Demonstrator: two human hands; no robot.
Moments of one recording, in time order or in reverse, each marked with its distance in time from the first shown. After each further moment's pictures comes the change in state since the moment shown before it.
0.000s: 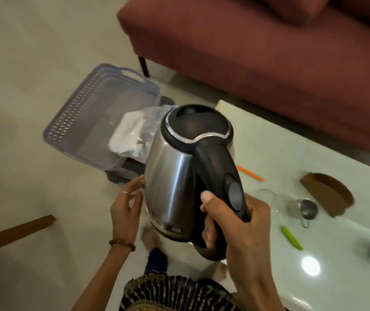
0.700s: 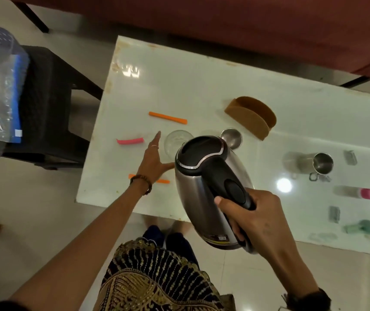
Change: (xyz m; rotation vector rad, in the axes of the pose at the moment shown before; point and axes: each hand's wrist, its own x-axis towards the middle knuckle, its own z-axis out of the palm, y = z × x) left_hand -0.052 -0.020 0.265 0.199 -0.777 -0.075; right_hand -0.046 0.071 -0.247 -0.463 0.189 0.282
